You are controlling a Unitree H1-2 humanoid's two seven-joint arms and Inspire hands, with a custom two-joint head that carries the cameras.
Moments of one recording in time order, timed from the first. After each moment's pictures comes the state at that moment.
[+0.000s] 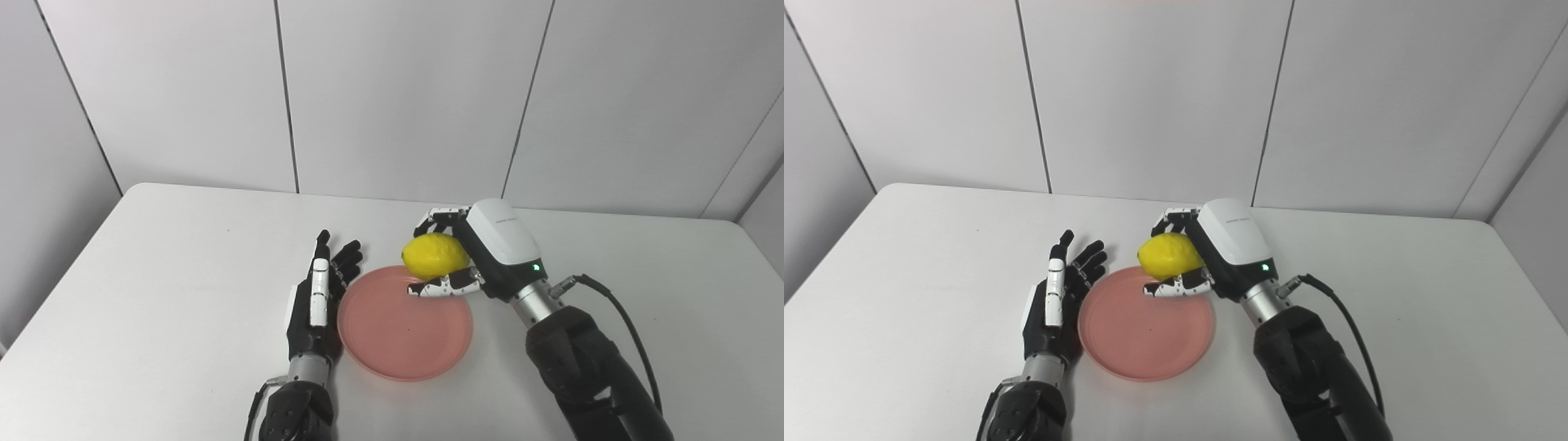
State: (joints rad) left arm -0.23 -0.17 -0.01 0.18 -0.21 -0.04 0.07; right arm -0.48 -0.22 0.34 0.00 -0.80 -0.07 0.08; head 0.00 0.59
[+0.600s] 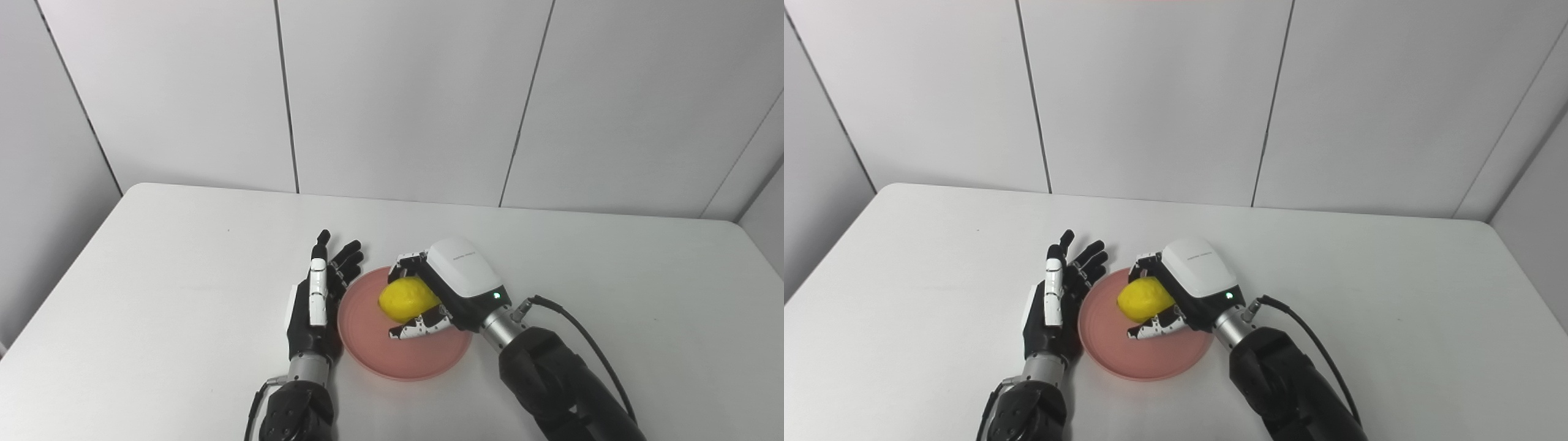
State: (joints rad) left arm -0.23 -0.17 -0.01 0.18 -0.21 -0.04 0.07; right arm -0.49 -0.22 0.46 0.13 -0.86 -0.09 0.08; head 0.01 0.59
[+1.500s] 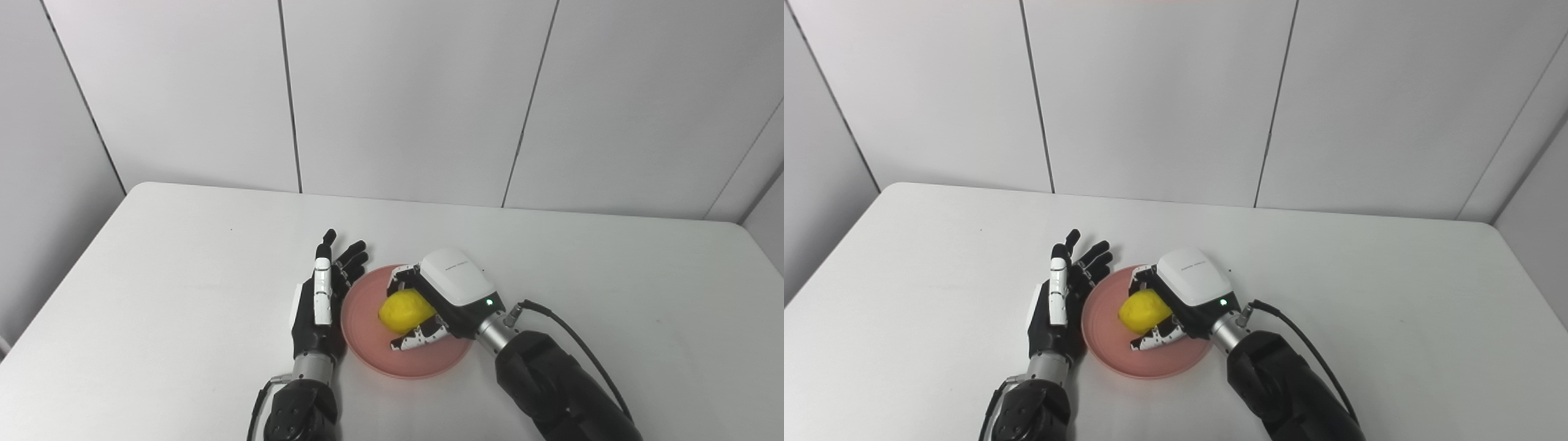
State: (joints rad) left arm -0.24 -0.17 -0.02 0.19 -0.19 -0.04 0.08; right arm -0.51 -0.22 0.50 0.19 -0.90 -0.11 0.07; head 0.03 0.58
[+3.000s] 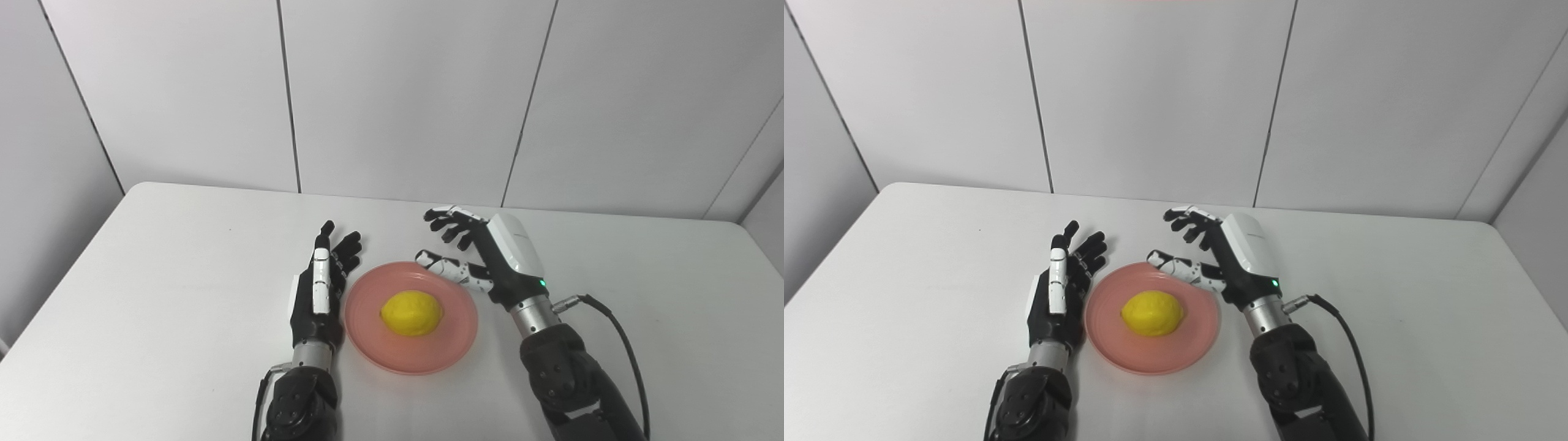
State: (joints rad) left arm -0.32 -0.15 0.04 0.26 -0.18 -0.08 0.09; right arm -0.43 -0.06 0.15 0.15 -0.38 -0.12 -0.05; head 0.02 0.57
